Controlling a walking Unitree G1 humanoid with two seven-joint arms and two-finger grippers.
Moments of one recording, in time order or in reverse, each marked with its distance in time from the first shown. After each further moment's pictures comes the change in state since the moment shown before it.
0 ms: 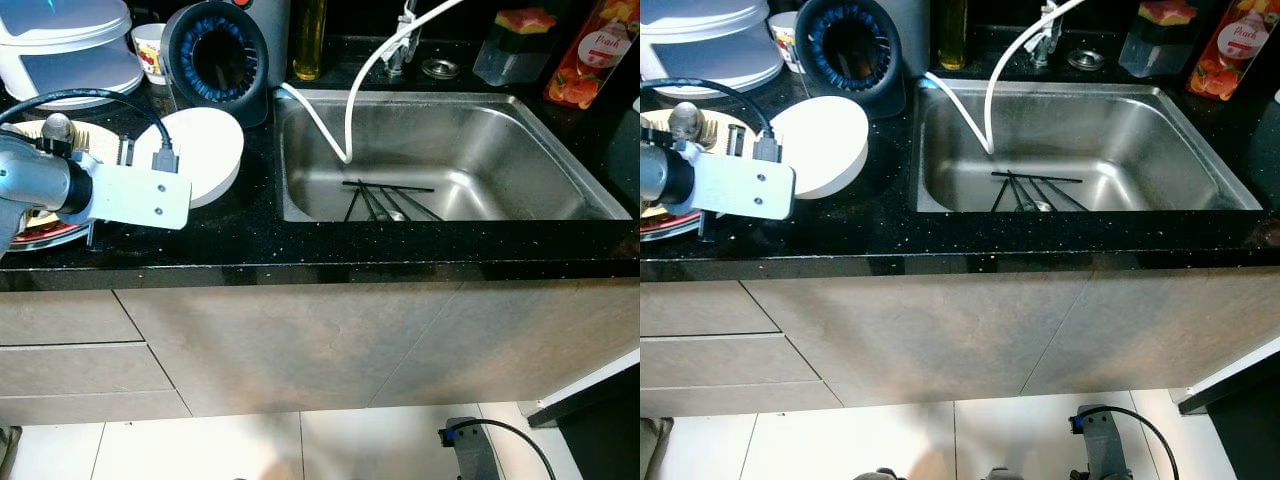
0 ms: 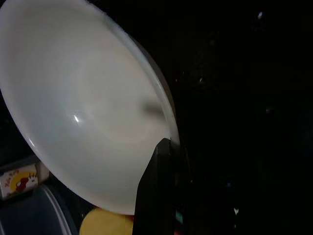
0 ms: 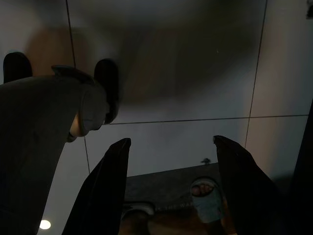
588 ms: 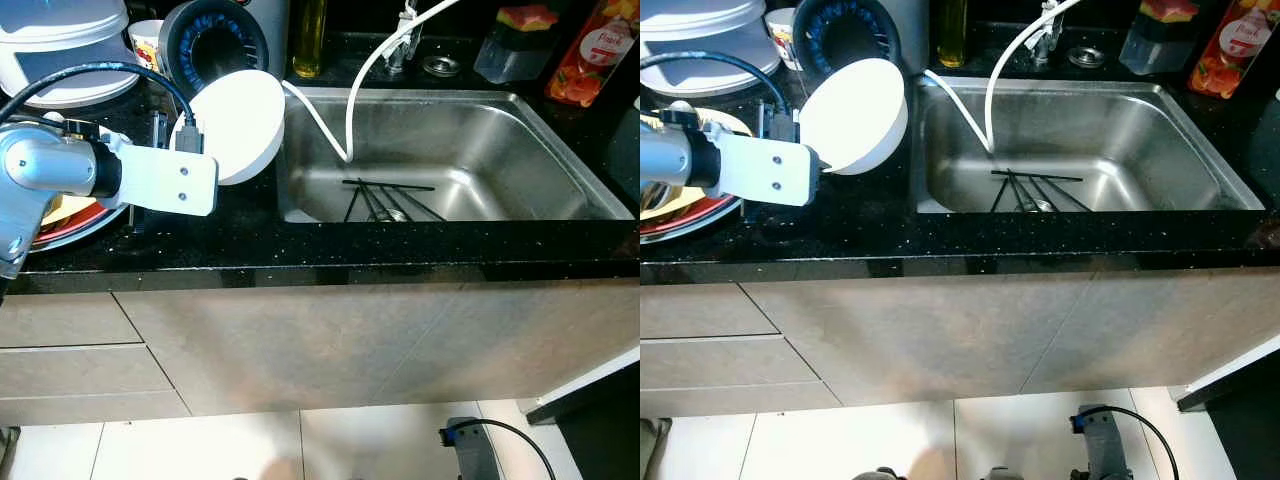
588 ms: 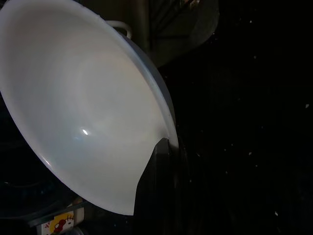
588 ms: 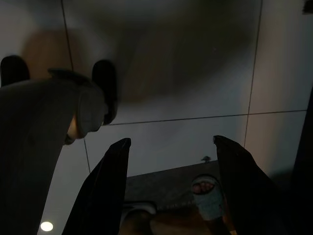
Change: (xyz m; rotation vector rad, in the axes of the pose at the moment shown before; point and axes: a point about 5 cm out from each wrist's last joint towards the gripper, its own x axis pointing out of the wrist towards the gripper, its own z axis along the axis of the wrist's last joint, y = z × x) left arm 0.001 0.020 0.028 0.058 -0.184 0.163; right arm 0.000 -0.001 0.001 0.028 -0.007 -0.025
